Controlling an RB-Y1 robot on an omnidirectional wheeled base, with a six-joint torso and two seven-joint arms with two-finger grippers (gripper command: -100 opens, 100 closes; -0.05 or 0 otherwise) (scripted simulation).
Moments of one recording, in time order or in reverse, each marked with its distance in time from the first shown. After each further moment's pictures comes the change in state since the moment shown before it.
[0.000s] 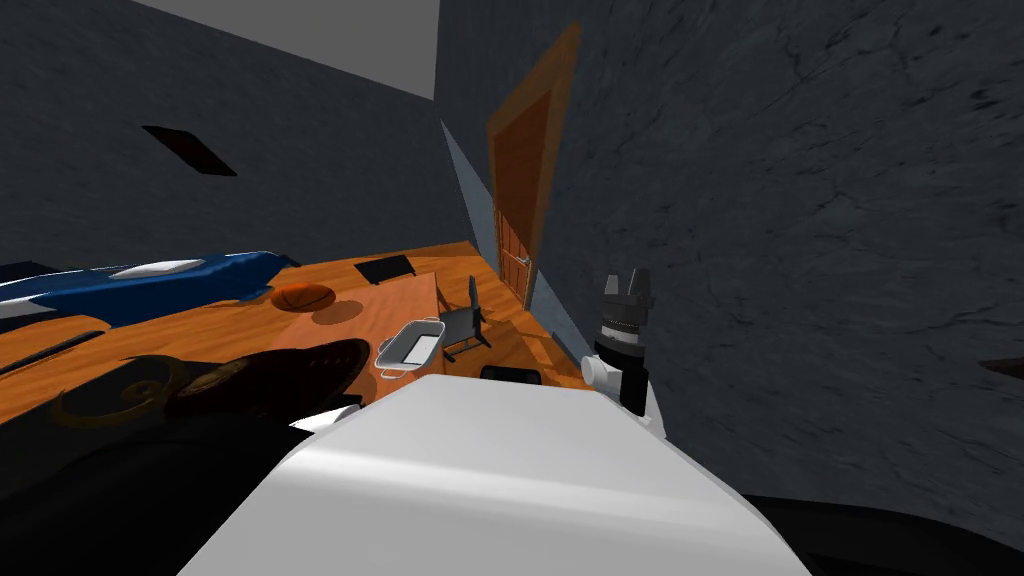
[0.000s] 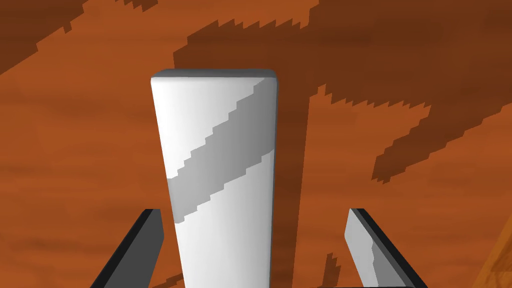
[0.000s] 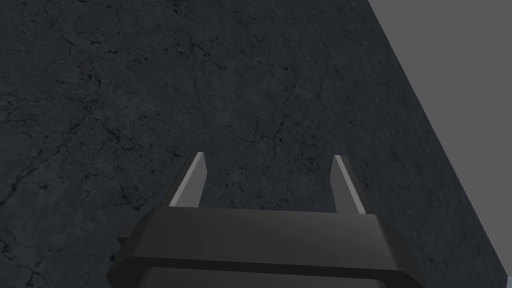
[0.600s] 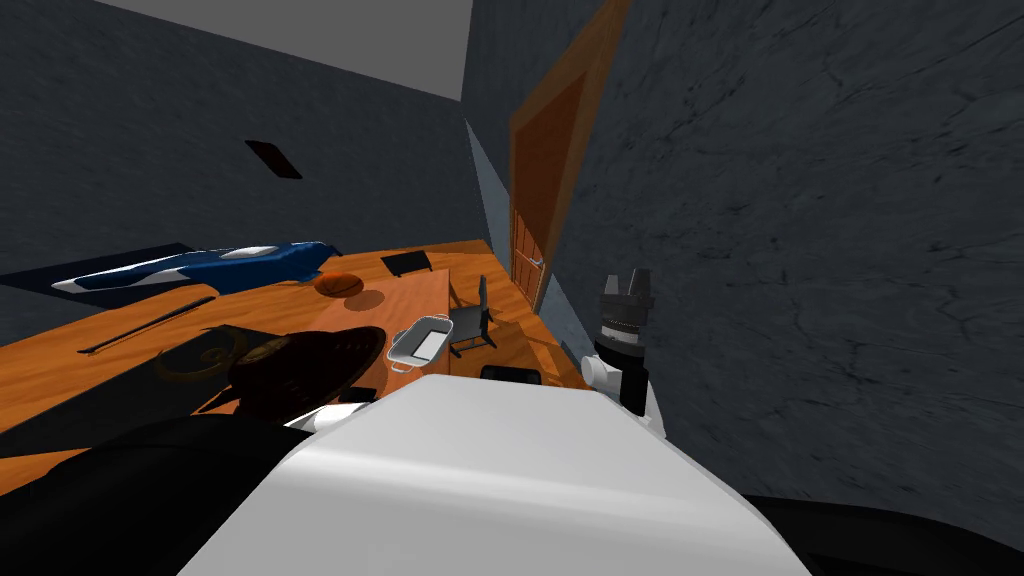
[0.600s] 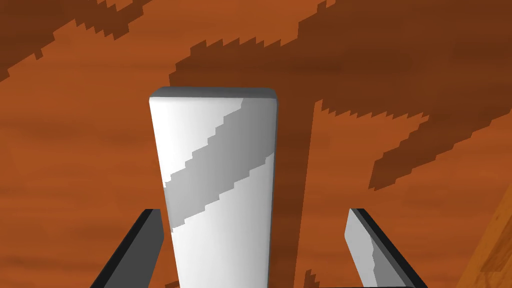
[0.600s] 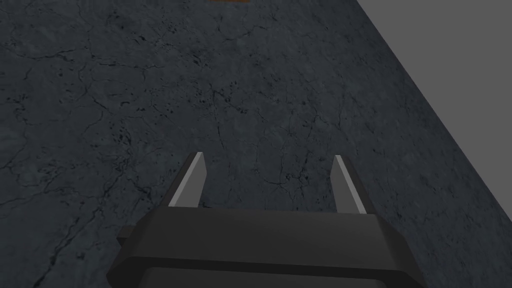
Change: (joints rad) left arm -0.060 0.041 -0.126 -0.055 -0.089 -0.031 0.083; right arm 0.000 0.000 0.000 0.000 0.000 0.000 0.000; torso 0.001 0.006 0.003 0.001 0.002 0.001
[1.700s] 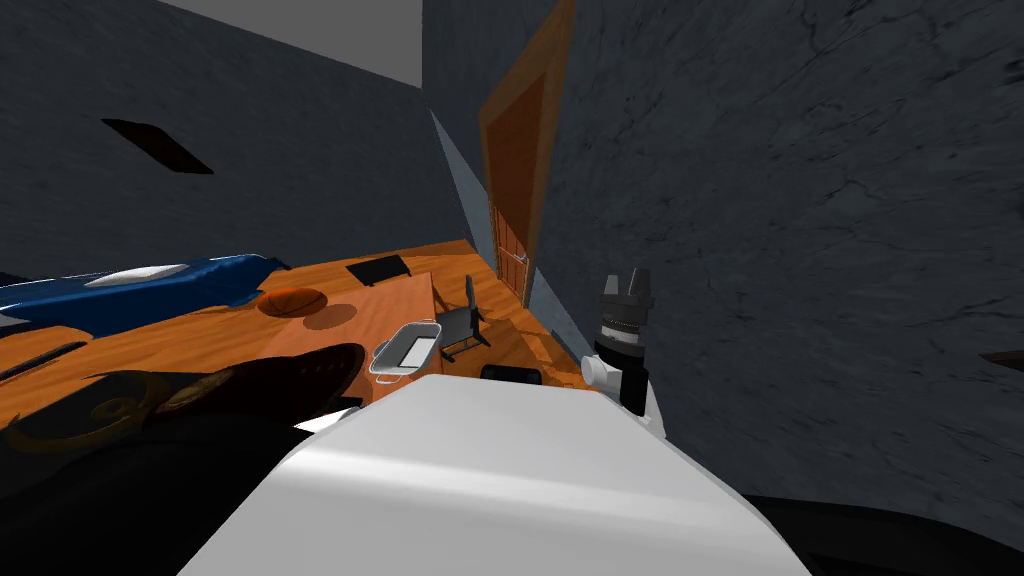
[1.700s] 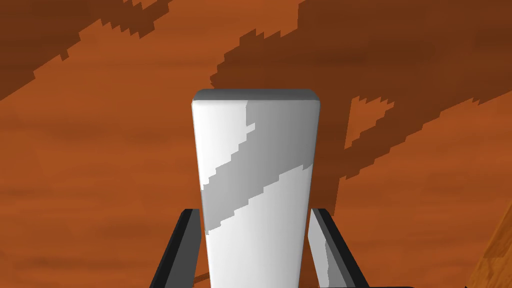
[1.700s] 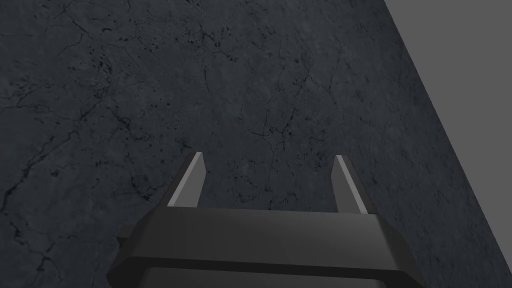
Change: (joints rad) left arm 0.057 -0.055 0.112 0.074 0.096 0.028 -0.093; right arm 0.000 0.000 0.000 0.000 0.000 0.000 0.000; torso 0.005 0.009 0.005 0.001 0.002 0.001
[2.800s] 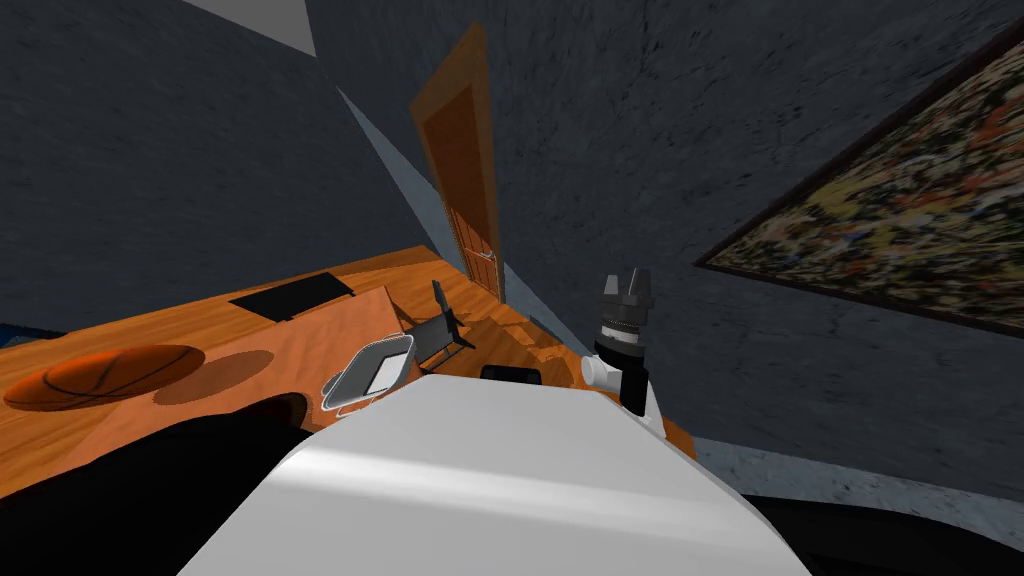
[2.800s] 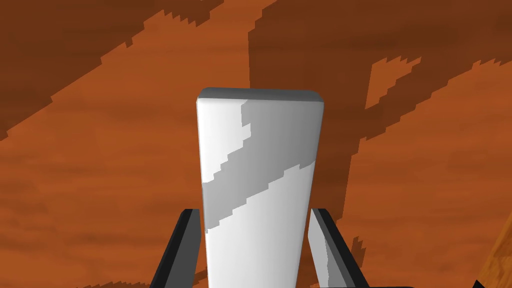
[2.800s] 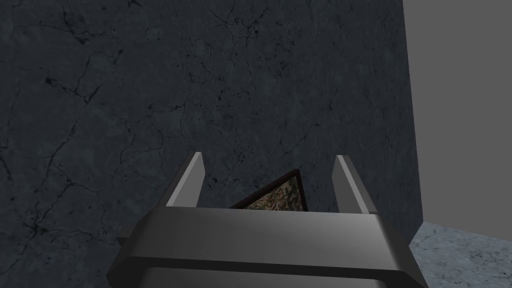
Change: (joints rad) left arm 0.144 -0.102 0.281 0.126 0.196 0.076 -0.173; right arm 0.000 0.000 0.000 0.000 0.000 0.000 0.000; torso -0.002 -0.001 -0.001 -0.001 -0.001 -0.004
